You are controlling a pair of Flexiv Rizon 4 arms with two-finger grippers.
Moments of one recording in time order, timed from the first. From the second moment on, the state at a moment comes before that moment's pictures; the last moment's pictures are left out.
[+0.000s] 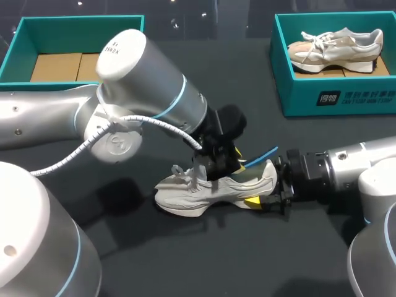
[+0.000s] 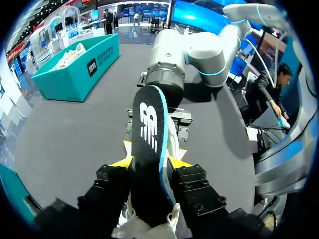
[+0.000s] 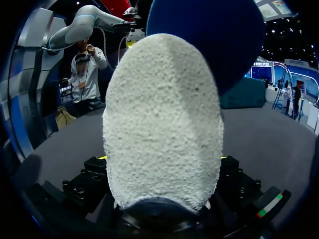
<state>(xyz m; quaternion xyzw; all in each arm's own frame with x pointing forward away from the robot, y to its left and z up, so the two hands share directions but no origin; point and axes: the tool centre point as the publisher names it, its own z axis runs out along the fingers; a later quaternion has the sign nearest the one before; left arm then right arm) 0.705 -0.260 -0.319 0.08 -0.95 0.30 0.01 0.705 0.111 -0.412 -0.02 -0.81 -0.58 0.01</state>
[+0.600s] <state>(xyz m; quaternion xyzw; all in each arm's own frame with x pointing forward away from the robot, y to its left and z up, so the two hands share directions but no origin) 0.695 -0.269 -0.329 0.07 -0.94 0.32 -0.06 0.705 0.111 -0.412 -0.02 -0.81 -0.58 0.01</state>
